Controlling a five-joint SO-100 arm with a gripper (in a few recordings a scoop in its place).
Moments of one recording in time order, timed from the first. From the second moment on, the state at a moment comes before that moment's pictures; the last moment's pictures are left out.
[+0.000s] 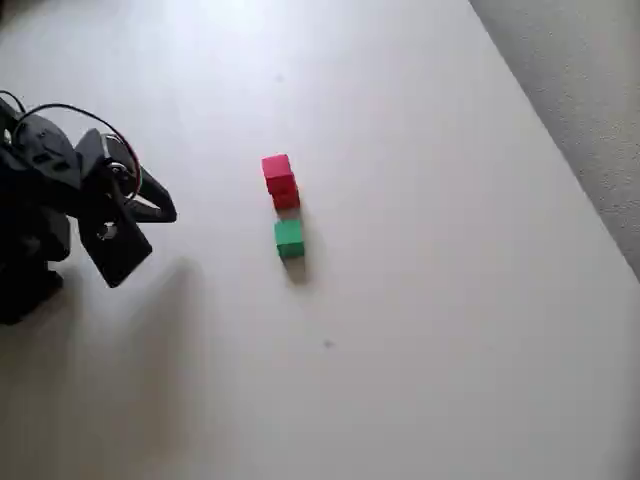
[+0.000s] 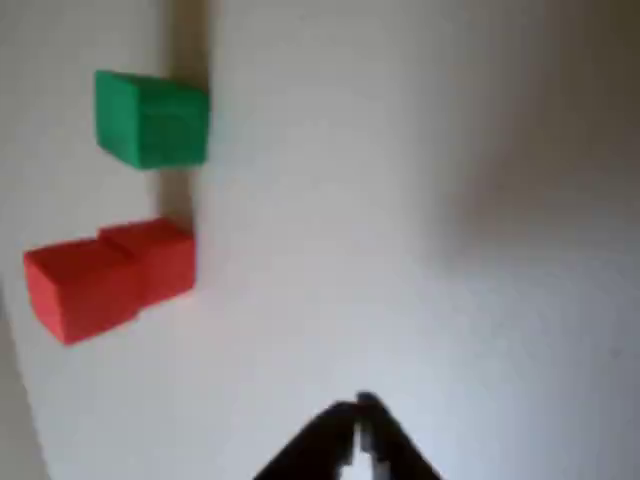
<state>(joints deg) 4.6 188.1 170.9 70.7 -11.2</state>
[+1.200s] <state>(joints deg) 4.6 188.1 170.9 70.3 -11.2</state>
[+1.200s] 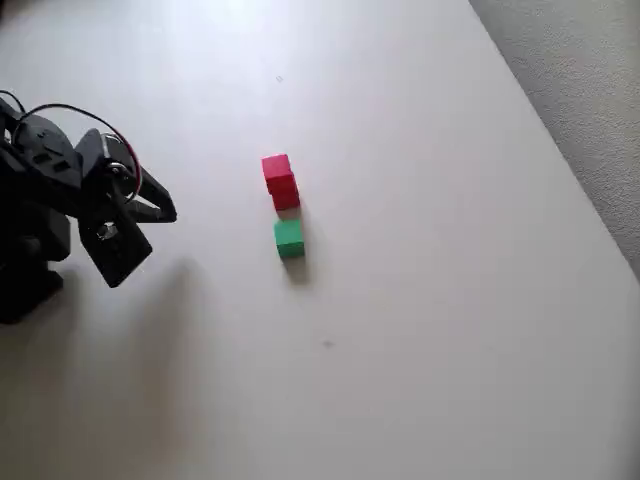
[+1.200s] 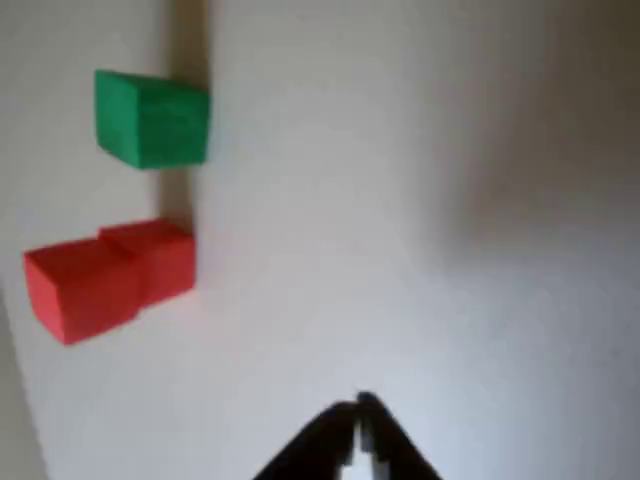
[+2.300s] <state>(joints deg) 10.7 98.0 110.6 64.5 -10.7</state>
